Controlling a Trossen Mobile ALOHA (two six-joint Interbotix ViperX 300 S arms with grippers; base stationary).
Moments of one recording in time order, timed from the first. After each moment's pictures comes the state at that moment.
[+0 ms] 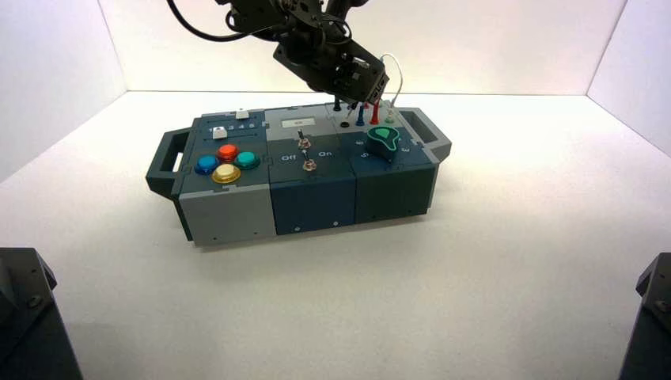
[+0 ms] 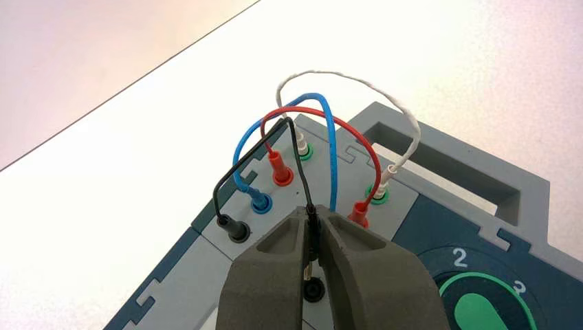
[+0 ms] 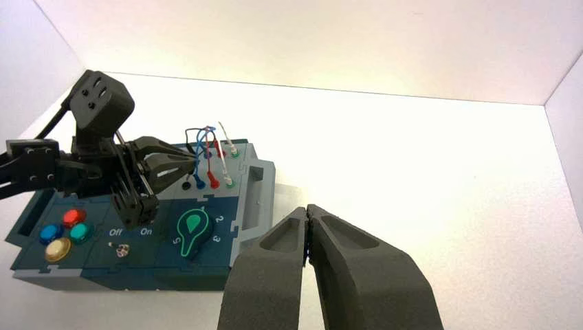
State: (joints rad) left arm -0.79 0.25 0.68 -0.55 -0.28 0.60; right arm 0.24 -1.24 1.14 0.02 0.61 0.09
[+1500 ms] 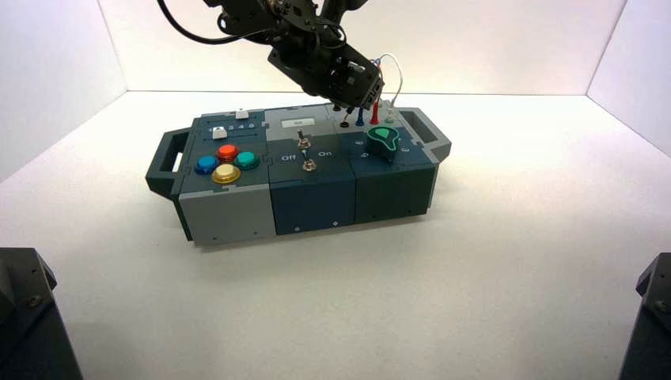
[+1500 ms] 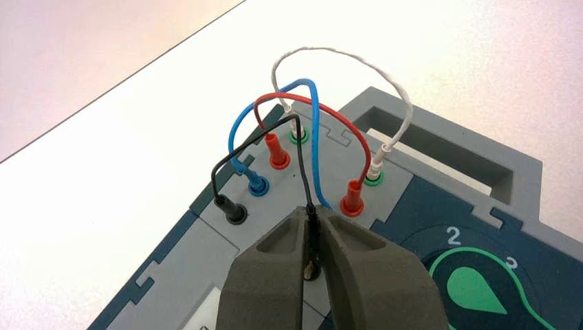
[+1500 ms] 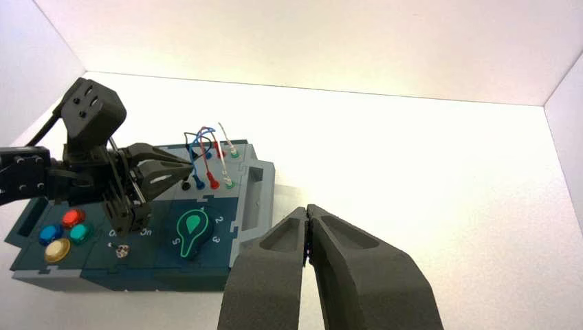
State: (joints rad) left arm -0.79 0.23 0.72 -0.53 -0.29 0.58; right arm 0.24 -1.24 1.14 0.02 0.60 0.09
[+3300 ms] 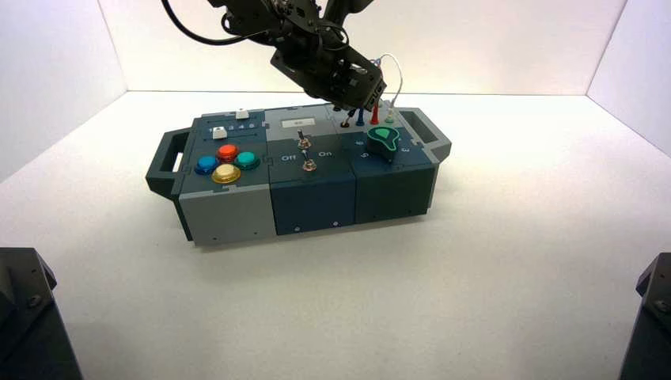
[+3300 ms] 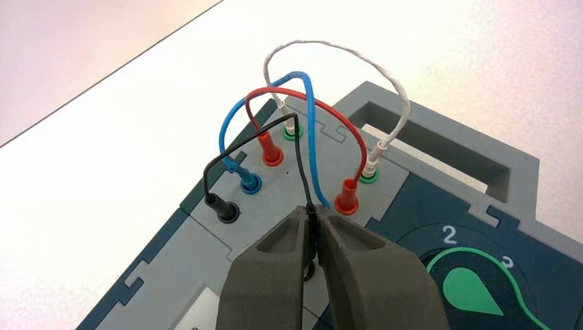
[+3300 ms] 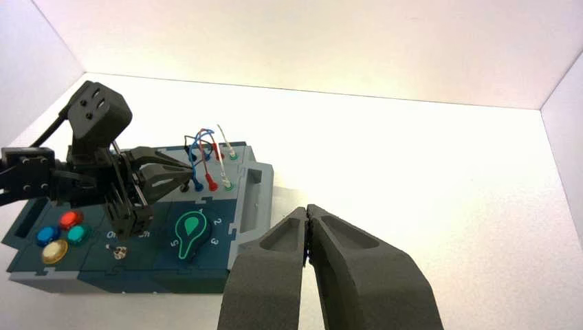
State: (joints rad) left arm -0.79 0.24 0.71 -0.53 -0.25 0.57; right arm 0.24 -1.25 1.13 0.02 0.60 0.09
